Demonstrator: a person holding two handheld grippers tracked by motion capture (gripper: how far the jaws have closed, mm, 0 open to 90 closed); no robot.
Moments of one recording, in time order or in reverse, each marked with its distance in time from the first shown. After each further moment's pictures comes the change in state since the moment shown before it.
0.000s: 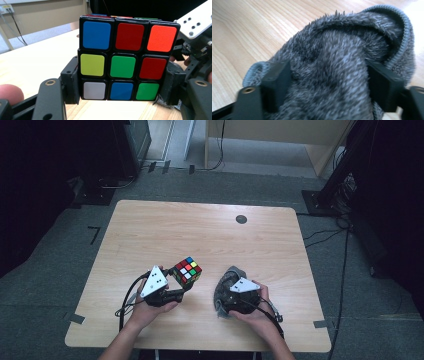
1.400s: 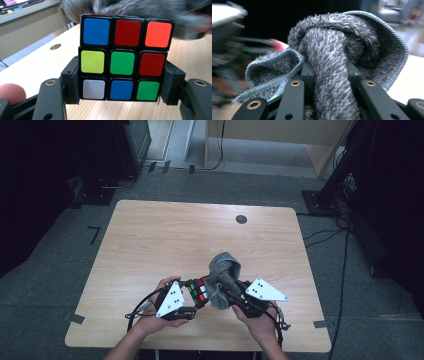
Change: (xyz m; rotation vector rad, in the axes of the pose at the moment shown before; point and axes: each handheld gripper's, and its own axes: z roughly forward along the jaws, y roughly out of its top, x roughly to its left) left arm -0.044 0.003 0.007 0.003 -0.141 0.225; right arm 0.017 0.036 -0.076 -0.520 0.109 0.121
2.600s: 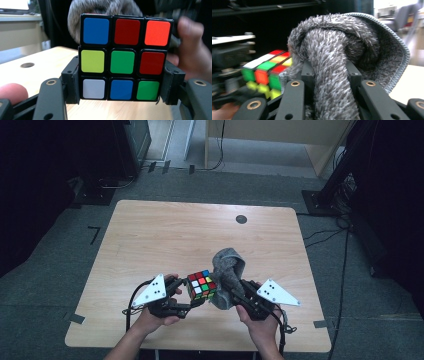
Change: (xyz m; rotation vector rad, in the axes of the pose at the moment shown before) left arm 0.019 0.009 -0.021 -0.266 -0.215 -0.272; right arm 0.013 0.020 -0.018 -0.170 0.067 0.126
